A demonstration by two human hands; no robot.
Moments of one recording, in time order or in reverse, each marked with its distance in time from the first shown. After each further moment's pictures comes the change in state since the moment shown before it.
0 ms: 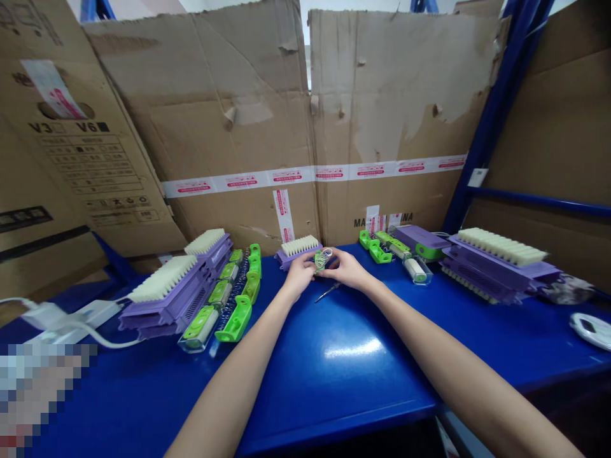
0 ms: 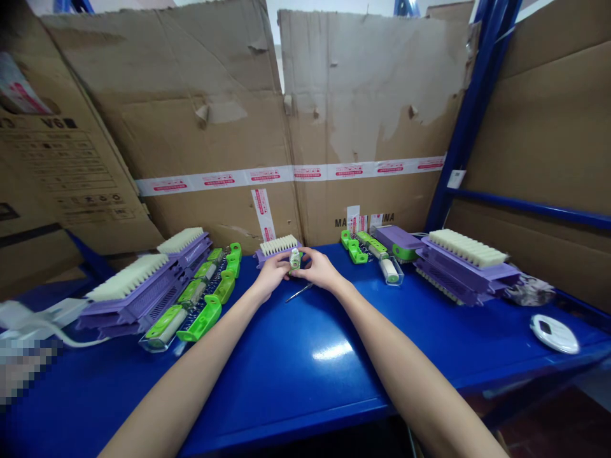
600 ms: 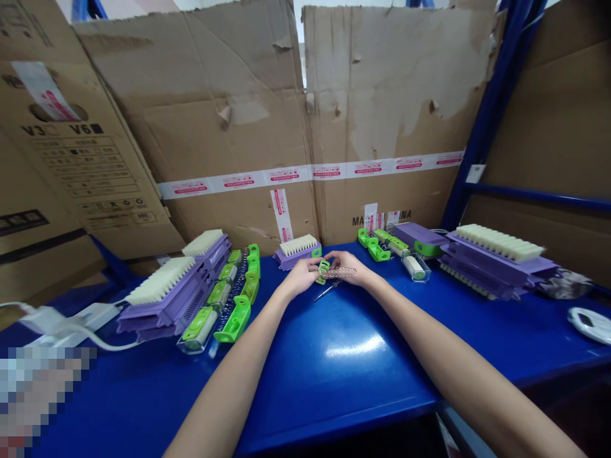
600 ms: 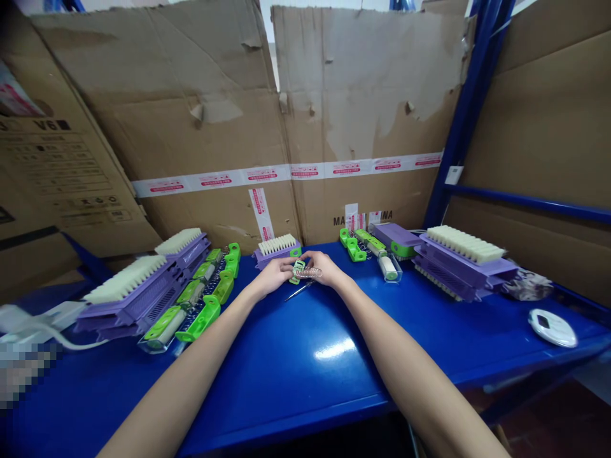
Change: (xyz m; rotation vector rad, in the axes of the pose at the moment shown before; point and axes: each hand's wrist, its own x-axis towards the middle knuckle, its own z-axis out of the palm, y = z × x) left_hand -0.001 0.005 -0.005 0.023 -0.357 -0.026; right_hand 0.002 0.009 -0.011 -0.050 -0.142 0.106
